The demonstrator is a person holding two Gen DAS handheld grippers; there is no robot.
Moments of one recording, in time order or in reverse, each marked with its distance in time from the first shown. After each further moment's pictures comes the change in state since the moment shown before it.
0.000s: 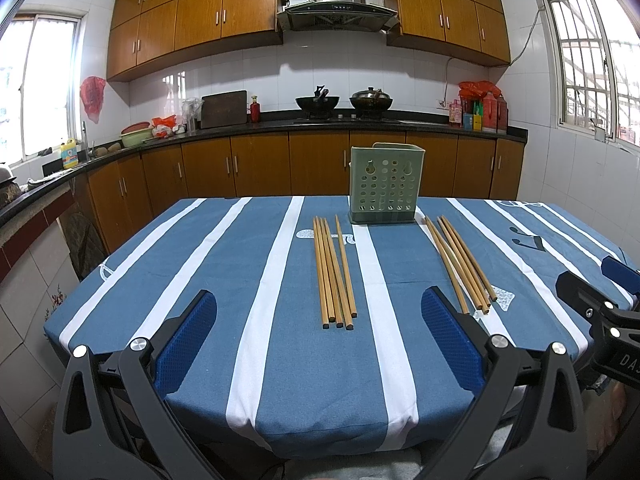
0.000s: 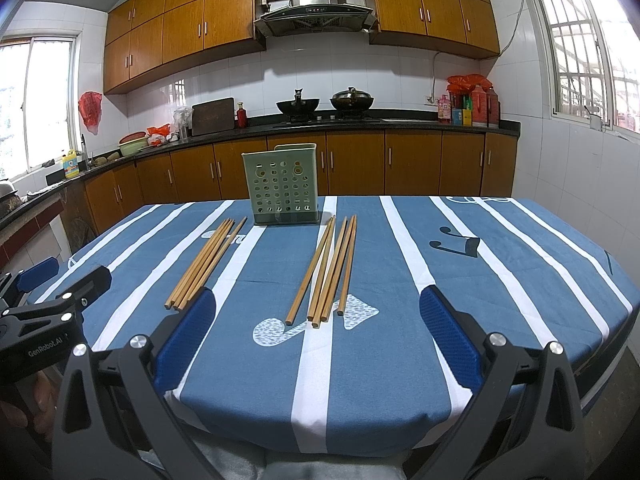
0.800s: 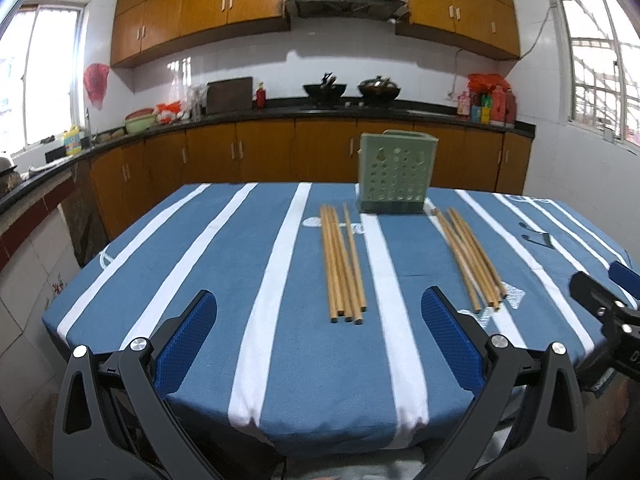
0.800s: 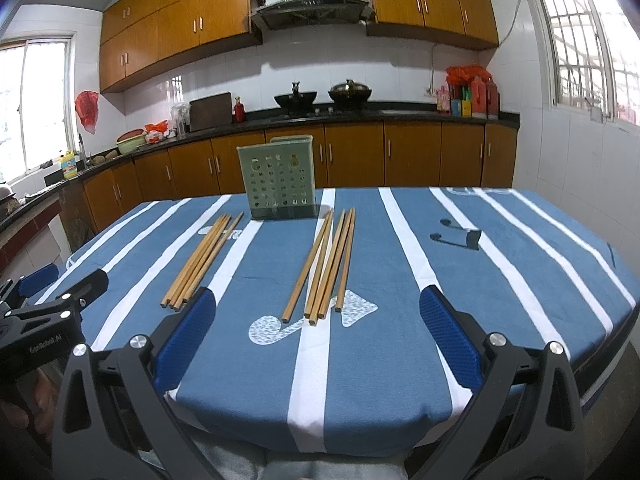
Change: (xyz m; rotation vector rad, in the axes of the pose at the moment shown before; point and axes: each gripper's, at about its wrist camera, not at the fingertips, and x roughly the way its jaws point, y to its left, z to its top) left arm 0.017 0.007 -0.006 -0.032 0.062 0.023; right arm 0.017 -0.009 0.002 0.030 0.055 0.003
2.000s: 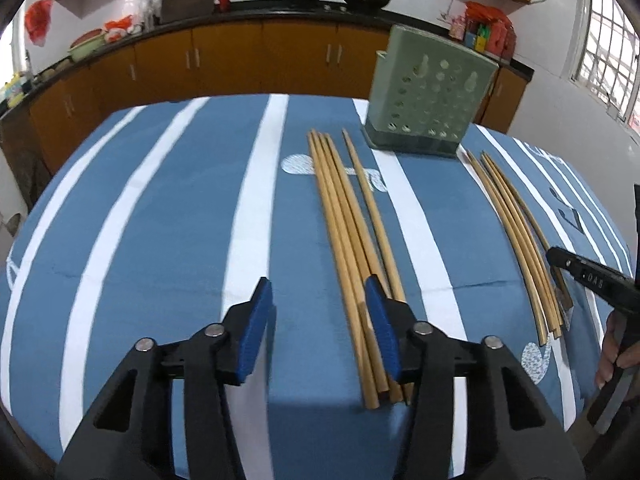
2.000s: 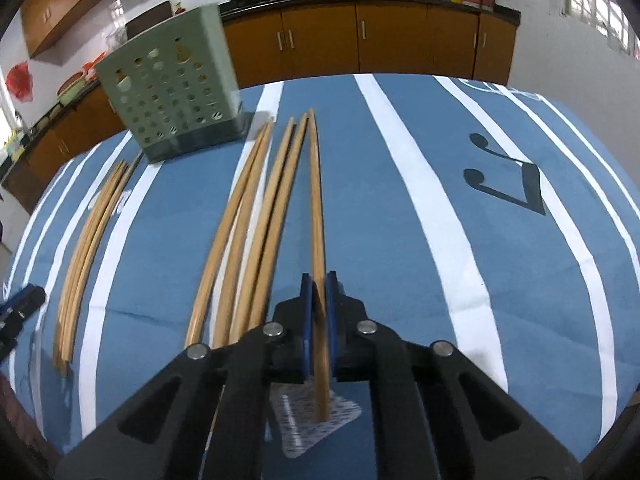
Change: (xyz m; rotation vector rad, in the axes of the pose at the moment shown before) left arm 0.151 0.029 0.034 0.007 0.378 -0.168; right arm 0.200 -0.050 0.031 0.103 0.423 -0.085
